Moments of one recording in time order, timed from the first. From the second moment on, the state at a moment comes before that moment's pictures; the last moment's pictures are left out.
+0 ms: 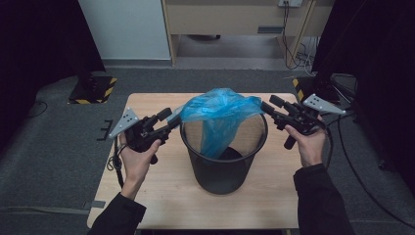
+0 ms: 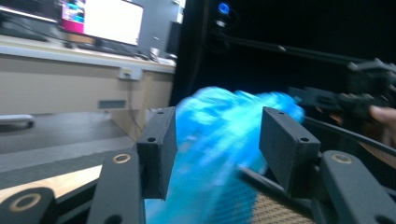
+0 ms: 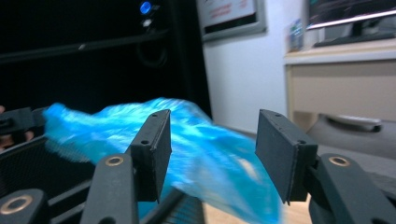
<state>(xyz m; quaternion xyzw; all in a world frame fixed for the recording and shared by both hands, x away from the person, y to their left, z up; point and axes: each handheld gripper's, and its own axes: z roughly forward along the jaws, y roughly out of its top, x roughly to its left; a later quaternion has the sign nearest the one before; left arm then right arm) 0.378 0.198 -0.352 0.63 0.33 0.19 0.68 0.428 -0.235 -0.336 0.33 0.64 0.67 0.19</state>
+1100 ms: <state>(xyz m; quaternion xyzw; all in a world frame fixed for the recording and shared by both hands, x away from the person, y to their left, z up) 0.312 0.193 -0.354 0.67 0.26 0.14 0.68 0.368 -0.239 -0.351 0.27 0.65 0.70 0.15</state>
